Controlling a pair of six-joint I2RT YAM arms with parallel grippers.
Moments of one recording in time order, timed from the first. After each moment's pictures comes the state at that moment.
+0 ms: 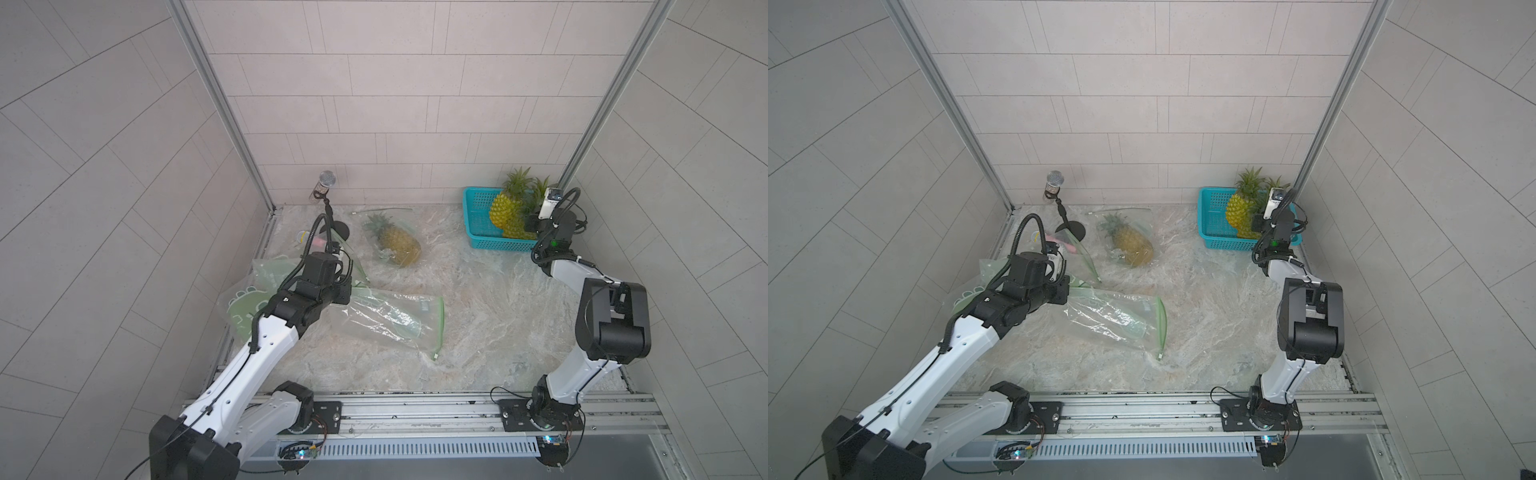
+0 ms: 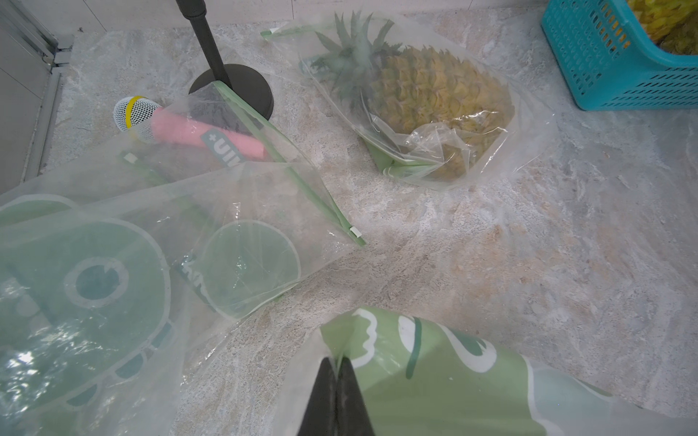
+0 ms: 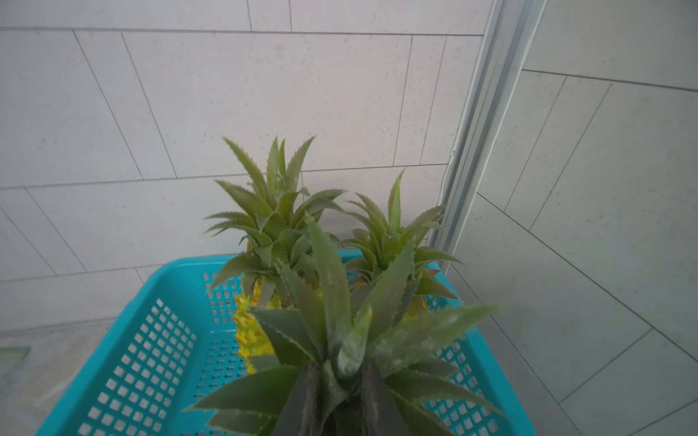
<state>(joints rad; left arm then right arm) -0.36 1.00 0.87 -0.63 -0.10 -0.18 -0.21 1.70 1.06 0.50 0.04 0.02</state>
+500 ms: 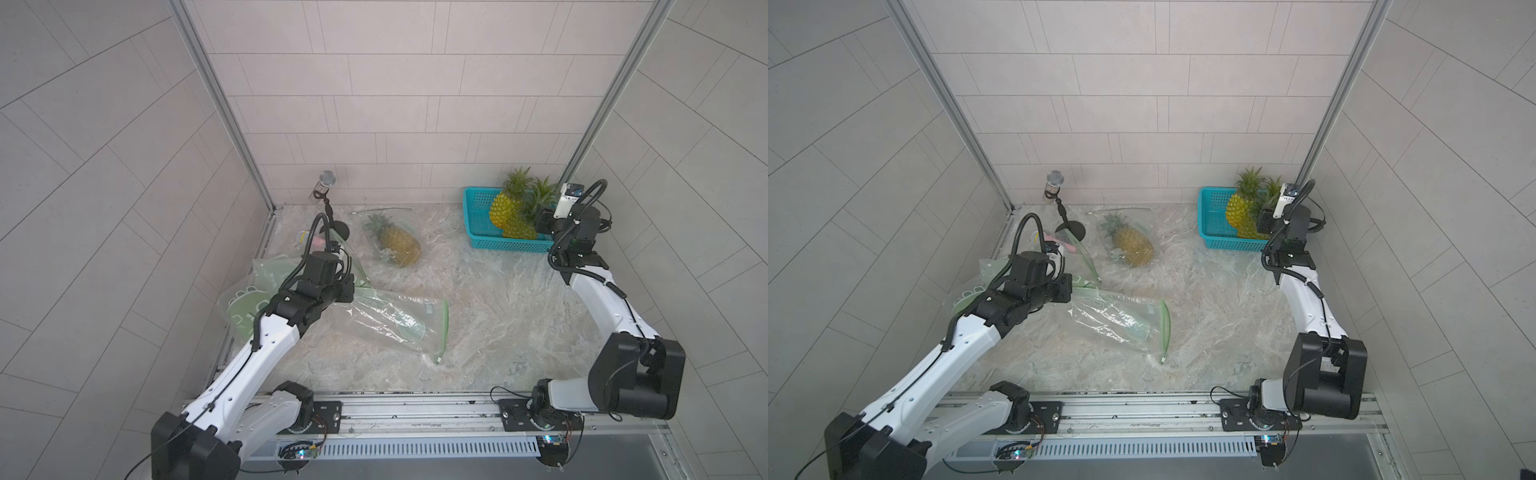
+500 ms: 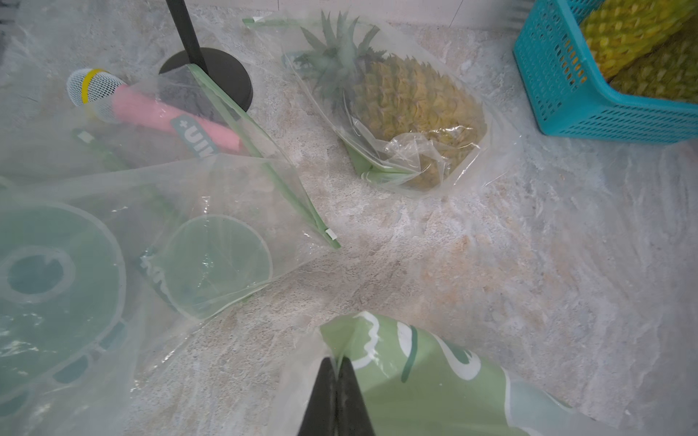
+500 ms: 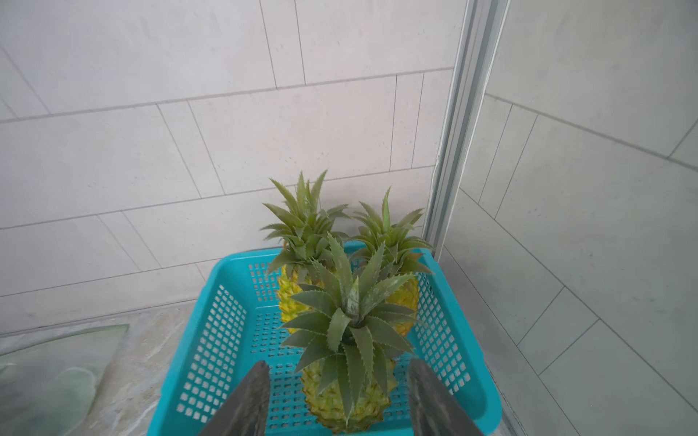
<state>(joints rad) -0.36 1.03 0.86 -0.58 -0.02 -0.32 -0.20 1.32 1.07 0.07 -0.01 0.10</state>
